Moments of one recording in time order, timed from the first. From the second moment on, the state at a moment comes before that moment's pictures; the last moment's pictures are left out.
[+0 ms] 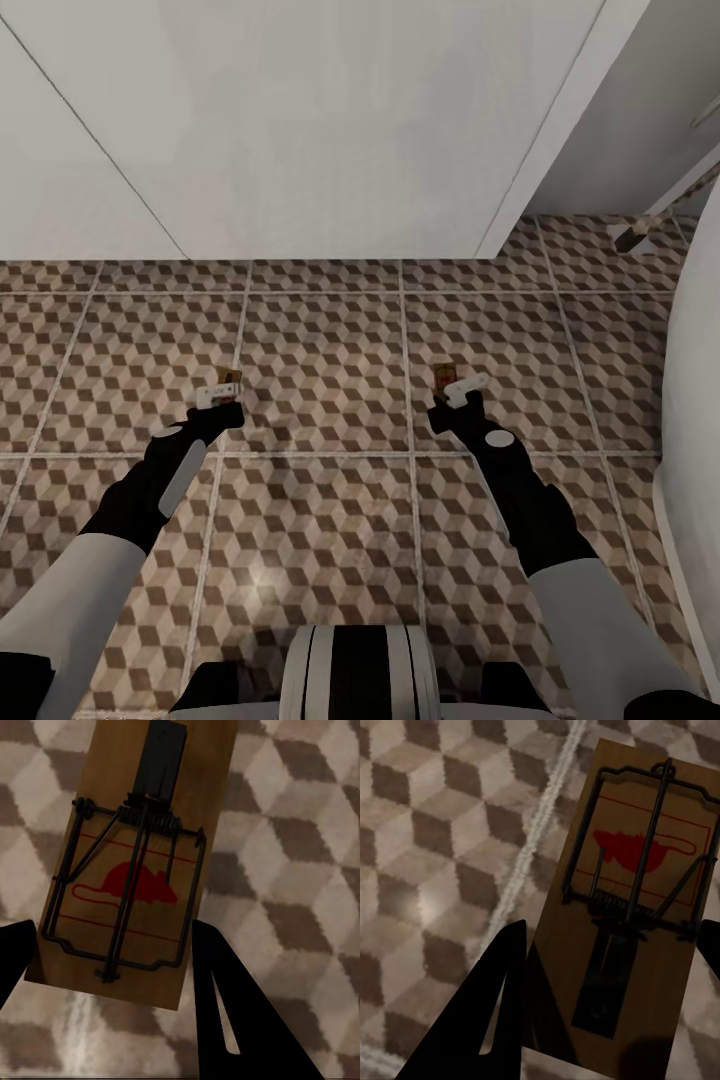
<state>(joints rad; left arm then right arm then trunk) -0.86 0.17 -0.15 -0.96 0.36 0.37 0.10 -0.78 0.01 0.14 -1.16 0.23 0.37 0.16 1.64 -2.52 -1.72</state>
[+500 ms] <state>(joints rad) -0.86 0.17 -0.15 -0.96 0.36 0.37 0.10 -0.78 0.01 0.14 -1.19 0.23 0.38 0.16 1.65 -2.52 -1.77</state>
